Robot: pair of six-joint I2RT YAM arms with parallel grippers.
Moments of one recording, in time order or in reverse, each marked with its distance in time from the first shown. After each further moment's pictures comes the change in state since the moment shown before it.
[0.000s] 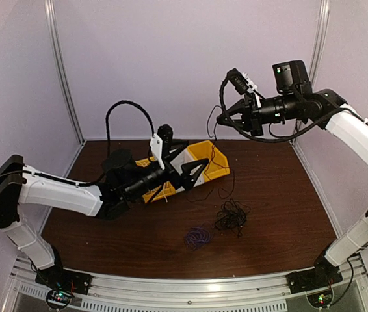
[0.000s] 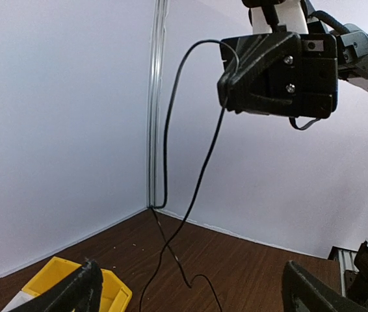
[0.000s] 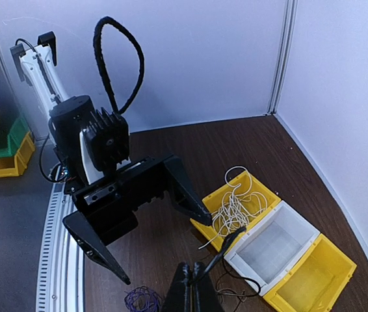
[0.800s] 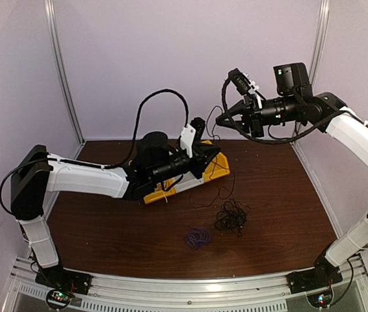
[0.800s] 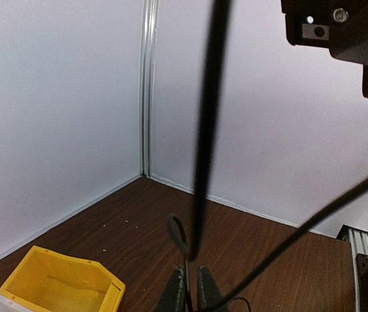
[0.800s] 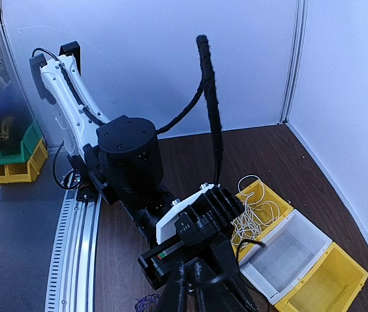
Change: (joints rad) left arm 0.029 0.234 0.360 -0.302 0.067 -0.015; right arm -0.002 -0.017 -0.045 0.061 -0.064 0.037
